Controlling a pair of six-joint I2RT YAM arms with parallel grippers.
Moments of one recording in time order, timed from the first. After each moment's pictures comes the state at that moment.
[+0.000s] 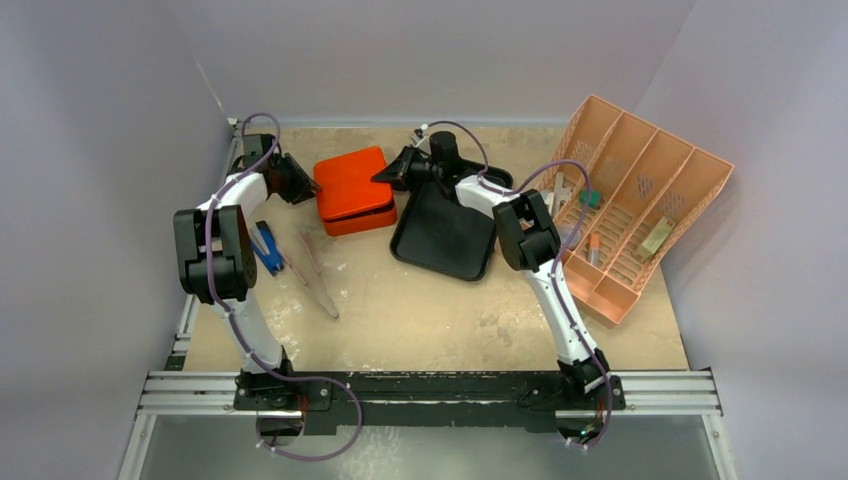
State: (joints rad) left arm 0.12 1.91 1.35 -0.30 0.30 -0.64; right arm 0.49 2.62 2.04 0.25 -0.72 1.21
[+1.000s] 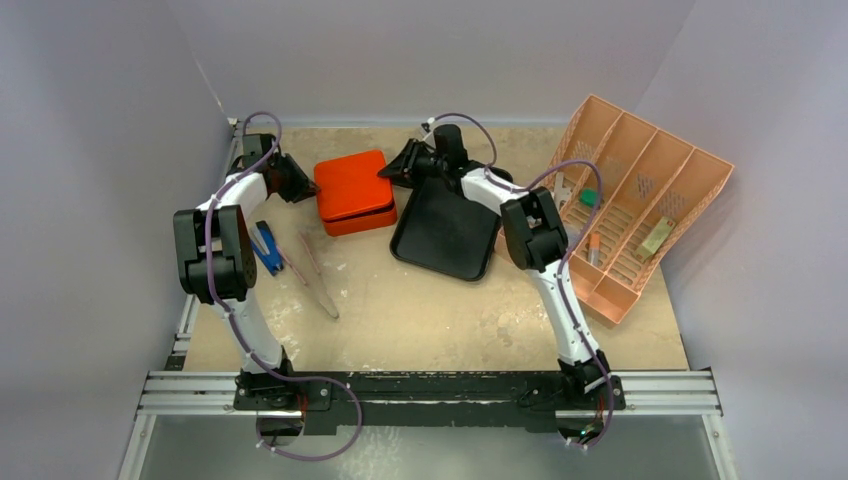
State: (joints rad) left arm 0.12 1.92 1.35 -0.30 0.31 -0.60; right arm 0.48 2.56 2.03 0.11 -0.66 1.09
